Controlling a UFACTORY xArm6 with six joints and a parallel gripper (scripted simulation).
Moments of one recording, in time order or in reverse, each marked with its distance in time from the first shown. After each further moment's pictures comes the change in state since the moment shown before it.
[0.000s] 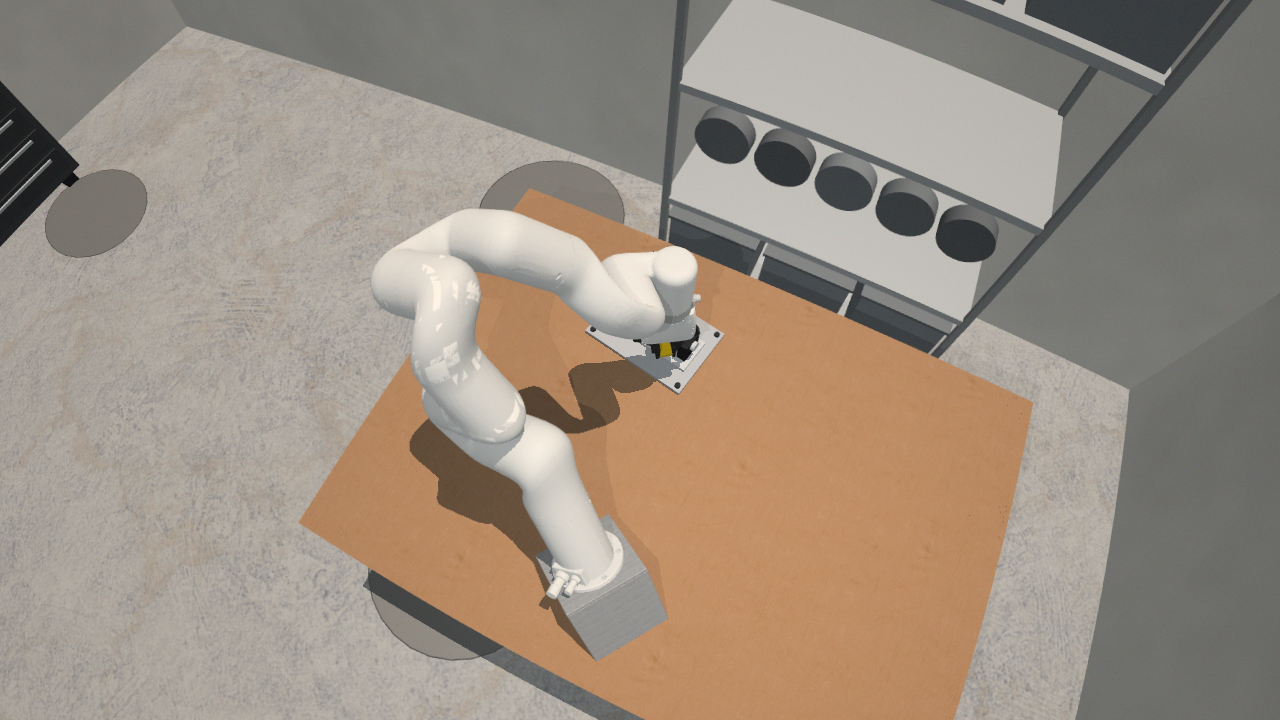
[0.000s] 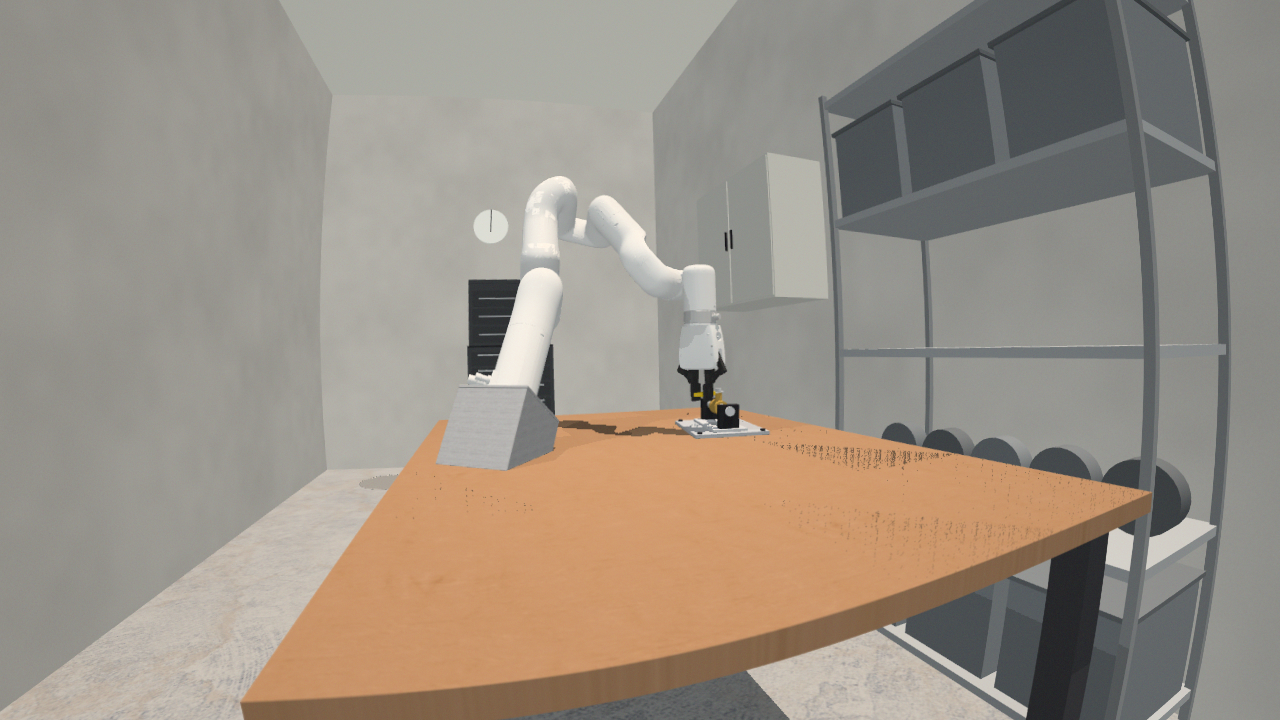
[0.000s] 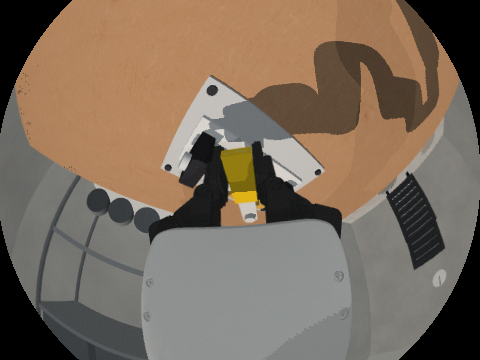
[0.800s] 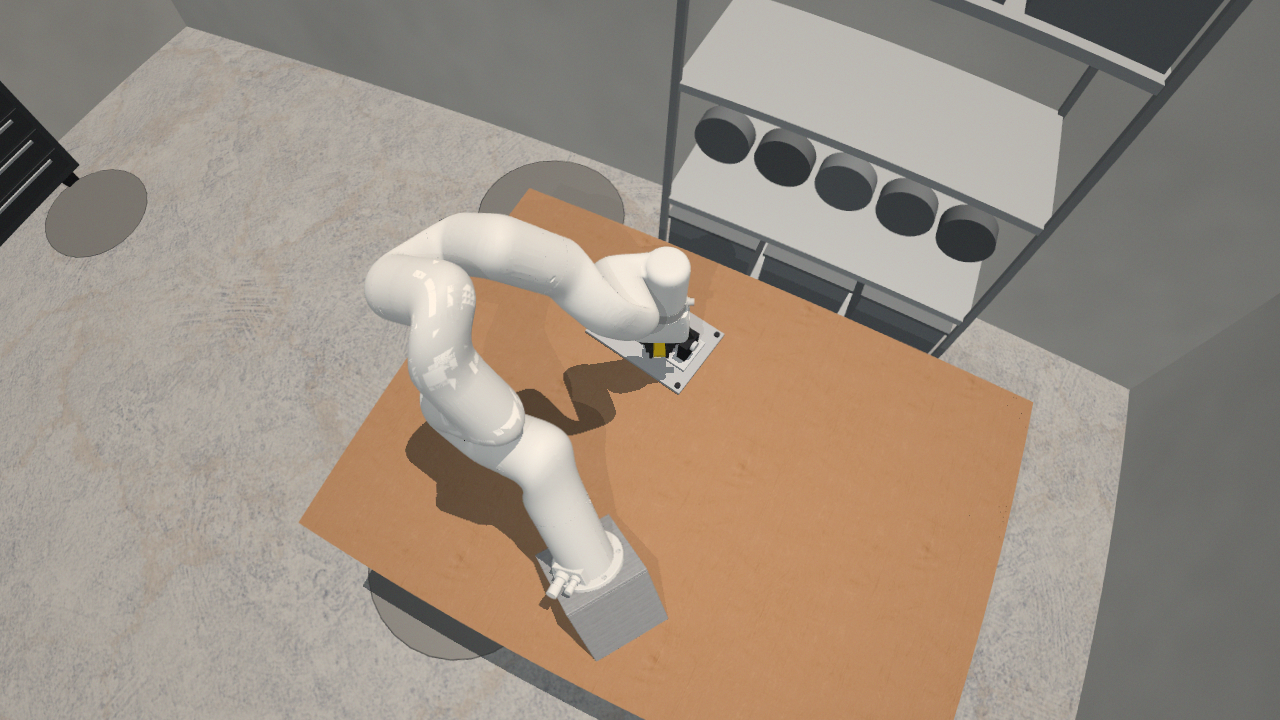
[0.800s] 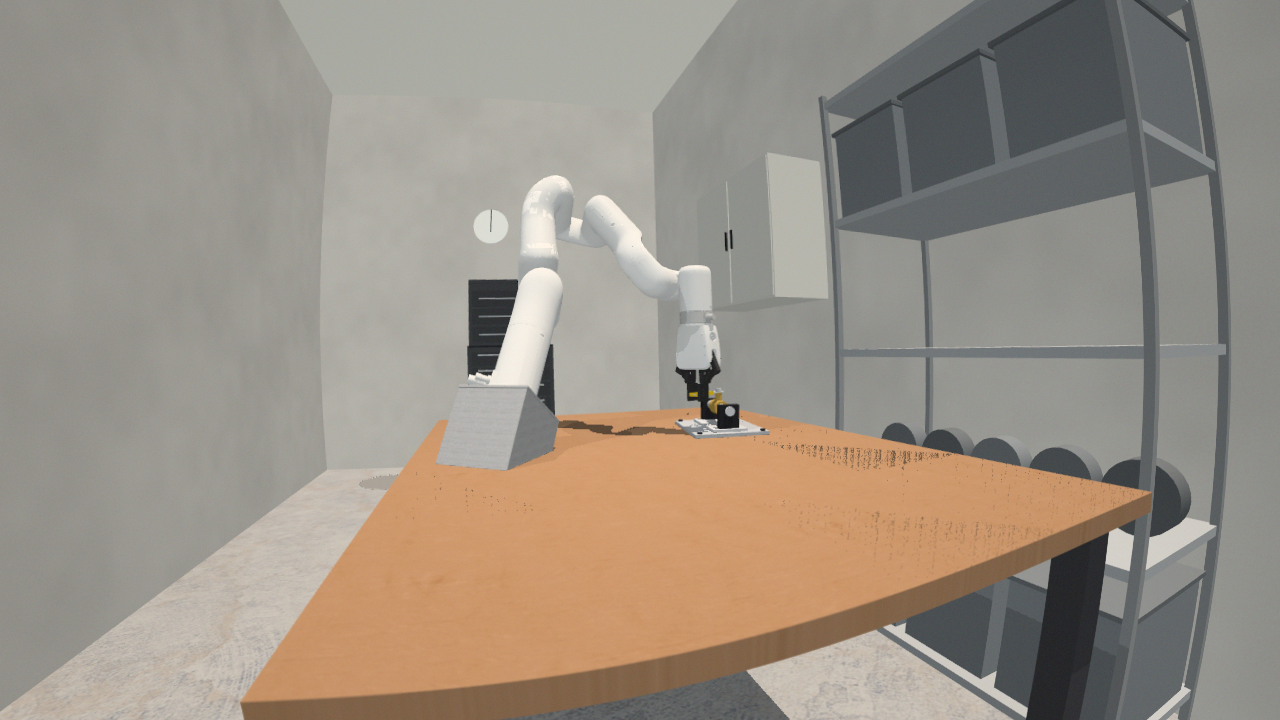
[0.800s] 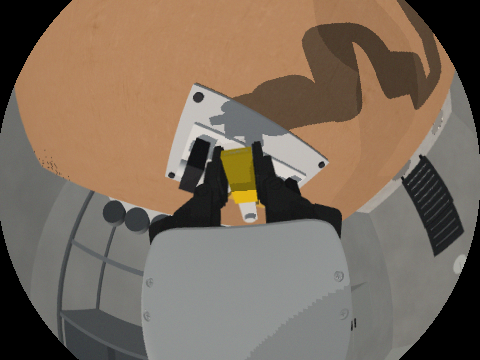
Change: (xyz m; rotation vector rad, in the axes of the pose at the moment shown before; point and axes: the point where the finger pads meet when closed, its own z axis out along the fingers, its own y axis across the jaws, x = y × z) arm 0.000 0.011 0.000 0.000 0.000 0.140
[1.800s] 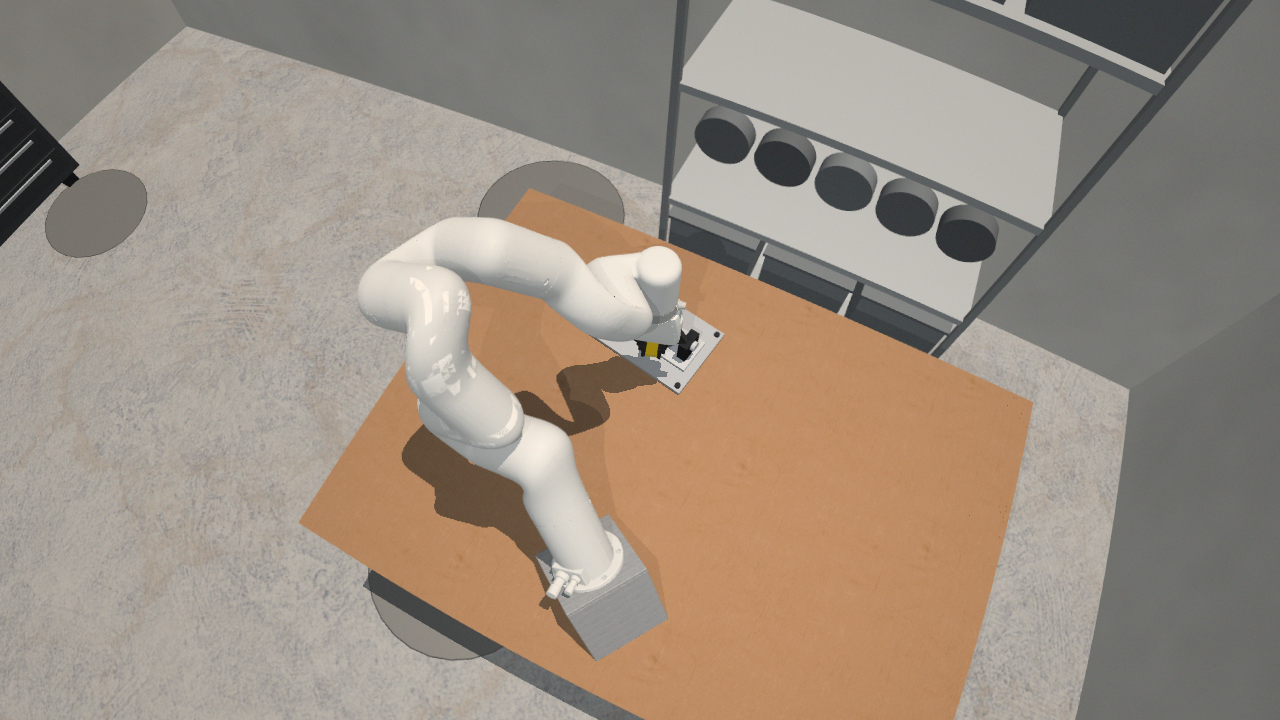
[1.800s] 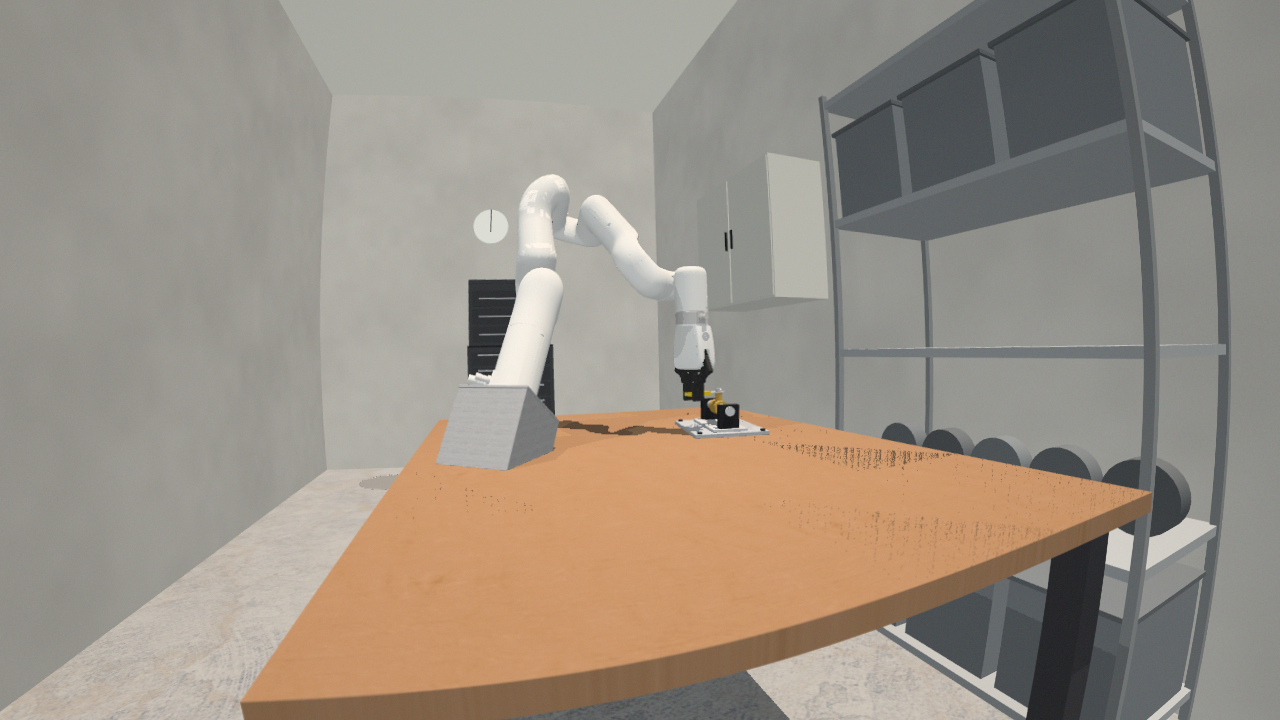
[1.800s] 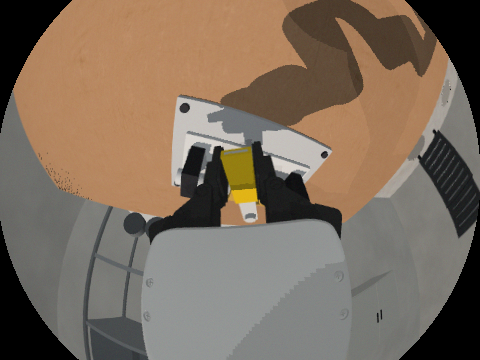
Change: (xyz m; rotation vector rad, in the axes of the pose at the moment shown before) arm -0.001 0.014 0.000 0.000 0.000 0.173
